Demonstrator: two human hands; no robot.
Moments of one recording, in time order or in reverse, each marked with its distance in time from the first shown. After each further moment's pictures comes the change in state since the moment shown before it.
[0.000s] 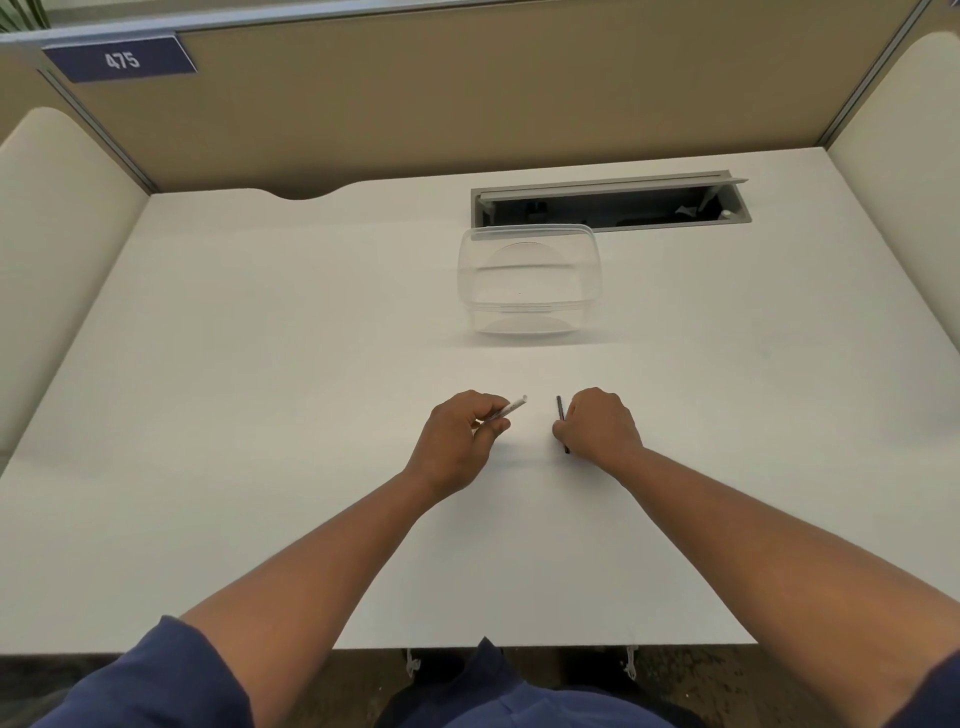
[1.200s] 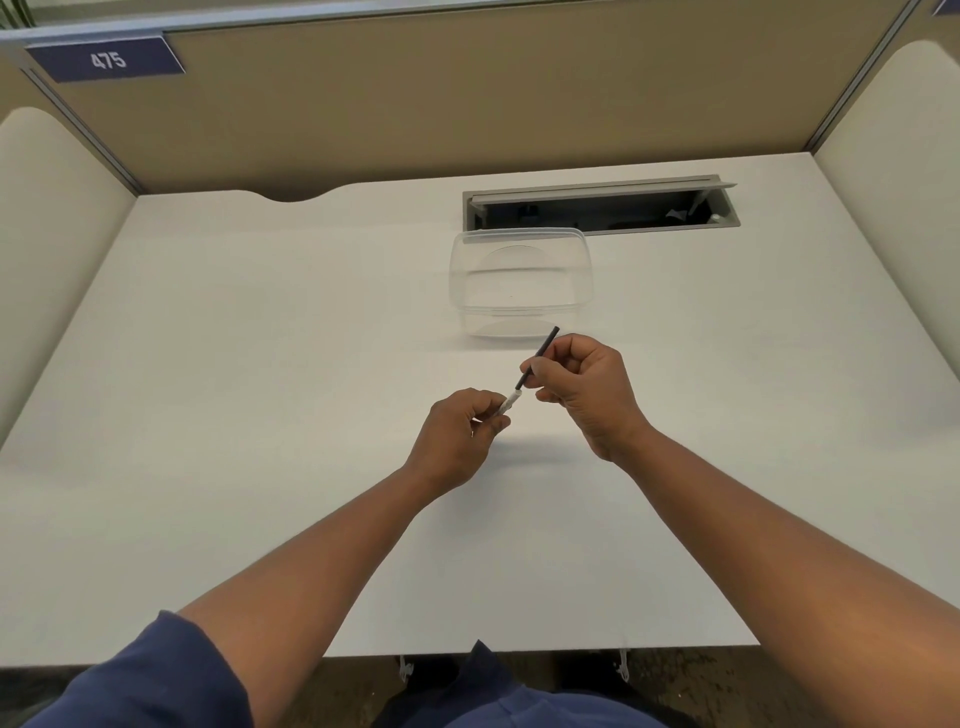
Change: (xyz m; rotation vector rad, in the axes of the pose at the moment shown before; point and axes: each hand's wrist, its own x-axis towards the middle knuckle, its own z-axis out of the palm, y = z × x) left_hand 0.011 0.006 0.005 -0.059 -0.013 -0.035; right_hand -0.046 -0.039 -0.056 1.118 0.037 -0.296
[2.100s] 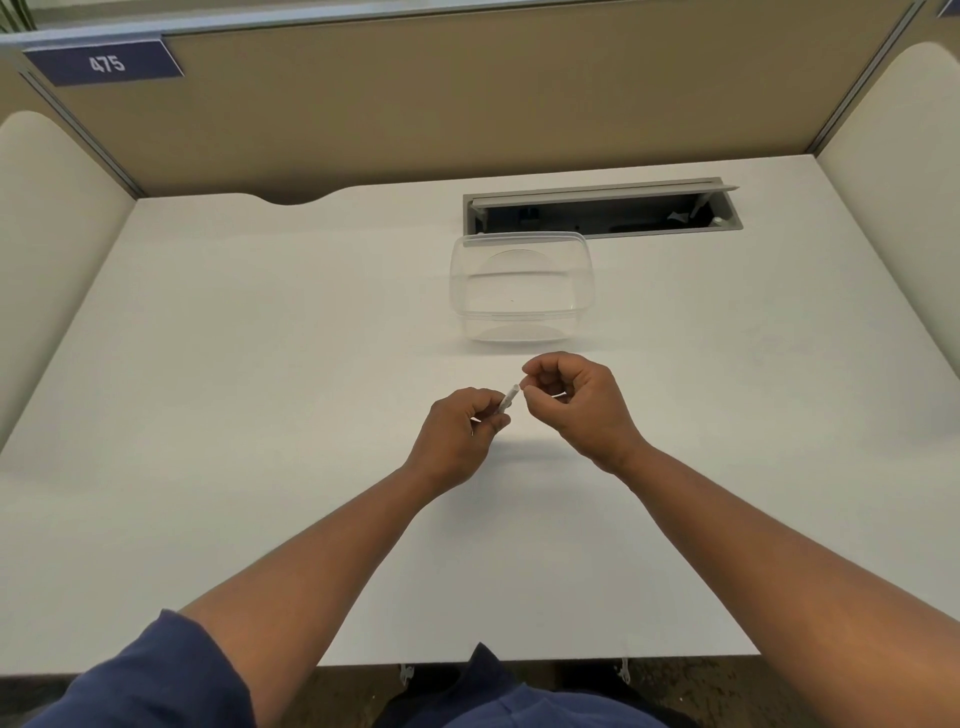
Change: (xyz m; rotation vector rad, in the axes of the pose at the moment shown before) left_hand 0.009 0.001 -0.003 0.021 -0.014 -0.004; right_hand 0.000 0.019 -0.002 -0.236 -0.045 -0.173
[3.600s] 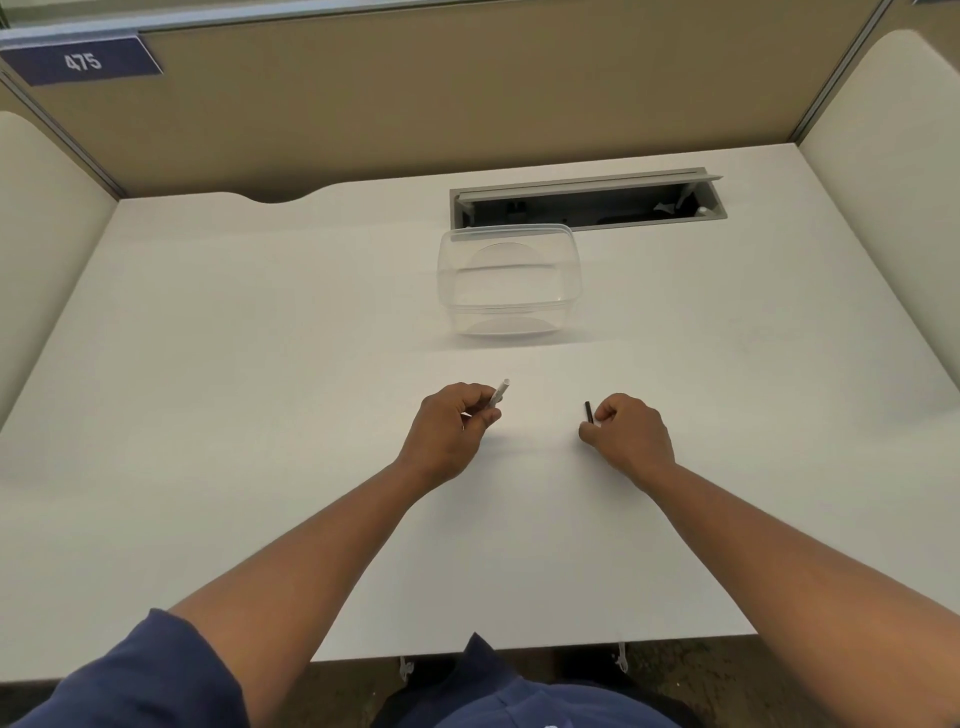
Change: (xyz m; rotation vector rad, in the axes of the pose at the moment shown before) left_hand -0.003 -0.001 0.001 -0.047 -0.012 -0.038; right_hand -0.010 0.082 -0.050 -0.621 0.131 0.485
